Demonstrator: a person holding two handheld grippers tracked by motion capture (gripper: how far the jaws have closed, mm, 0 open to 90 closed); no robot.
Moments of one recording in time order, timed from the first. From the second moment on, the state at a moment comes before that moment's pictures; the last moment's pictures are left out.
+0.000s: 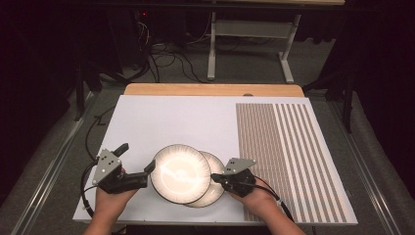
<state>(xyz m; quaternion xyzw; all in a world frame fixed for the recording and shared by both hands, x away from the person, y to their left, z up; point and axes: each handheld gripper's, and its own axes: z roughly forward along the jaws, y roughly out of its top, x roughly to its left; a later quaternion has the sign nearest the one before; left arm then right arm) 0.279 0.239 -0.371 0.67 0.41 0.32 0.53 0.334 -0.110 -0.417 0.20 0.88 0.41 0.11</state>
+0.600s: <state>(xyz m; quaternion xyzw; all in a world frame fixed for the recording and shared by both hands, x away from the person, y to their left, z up) 0.279 0.239 -0.371 0.67 0.41 0.32 0.53 0.335 -0.111 -0.416 0.21 0.88 0.40 0.11</state>
